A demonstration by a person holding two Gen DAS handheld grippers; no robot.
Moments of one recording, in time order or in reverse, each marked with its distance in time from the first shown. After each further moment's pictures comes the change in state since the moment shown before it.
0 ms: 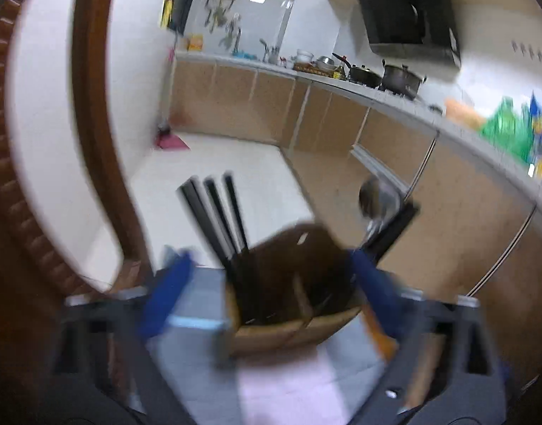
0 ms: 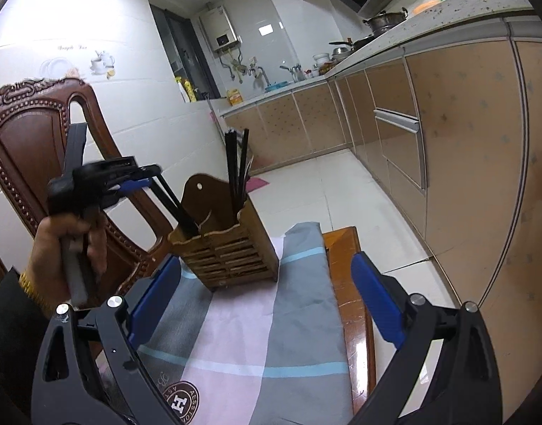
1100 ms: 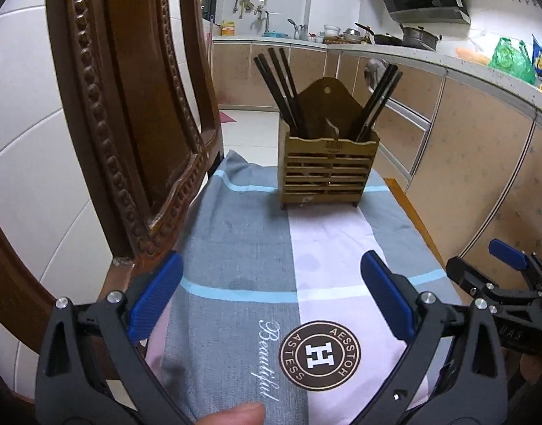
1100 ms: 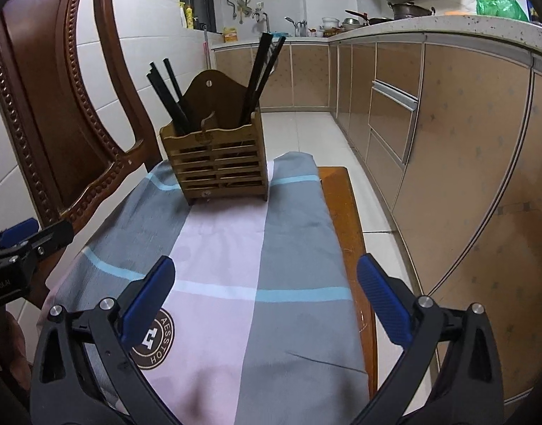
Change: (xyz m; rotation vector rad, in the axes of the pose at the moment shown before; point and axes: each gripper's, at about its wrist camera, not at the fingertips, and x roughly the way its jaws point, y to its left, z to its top) left arm -0.117 -0.003 -0.157 0.024 0.099 0.172; right arm 0.015 0.060 -0.069 -0.221 0.207 -0.202
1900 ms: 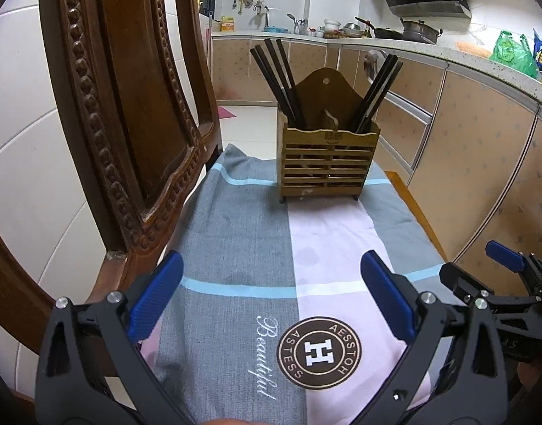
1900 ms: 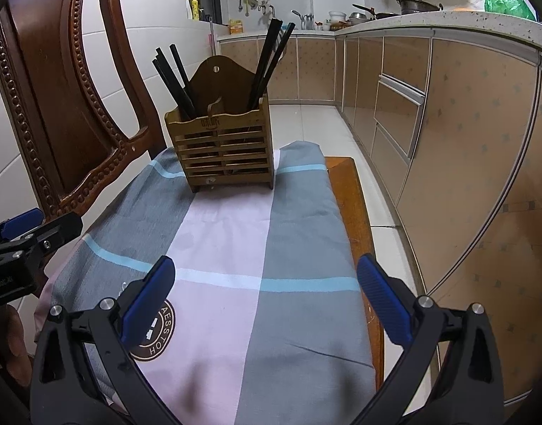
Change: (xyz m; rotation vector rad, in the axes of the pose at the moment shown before) left arm 0.006 -0.003 -0.002 -0.003 0.014 0.008; right arm 0.008 0.004 -0.004 -0.008 0.036 0.013
